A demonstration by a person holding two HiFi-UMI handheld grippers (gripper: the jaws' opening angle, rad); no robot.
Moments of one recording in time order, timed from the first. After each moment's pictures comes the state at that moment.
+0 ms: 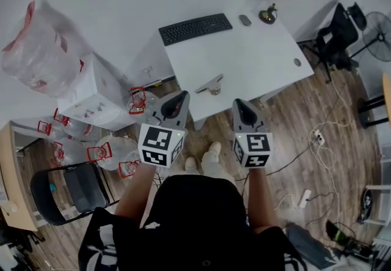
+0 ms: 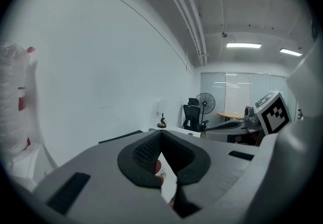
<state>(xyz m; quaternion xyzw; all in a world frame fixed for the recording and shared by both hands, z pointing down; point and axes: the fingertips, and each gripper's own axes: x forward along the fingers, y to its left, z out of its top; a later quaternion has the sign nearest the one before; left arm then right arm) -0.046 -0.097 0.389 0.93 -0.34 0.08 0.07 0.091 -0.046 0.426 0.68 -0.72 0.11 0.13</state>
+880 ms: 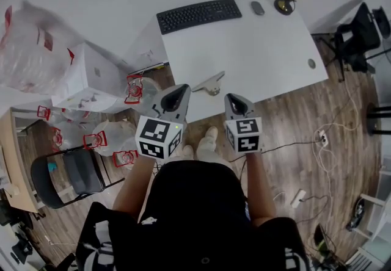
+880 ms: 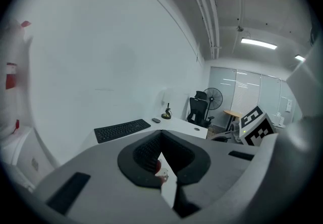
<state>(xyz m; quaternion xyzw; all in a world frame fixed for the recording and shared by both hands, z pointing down) 0.013 -0.170 0.449 0.91 -0.36 0.12 0.14 0.133 -0.132 0.542 0.59 -0.75 0.21 0.23</state>
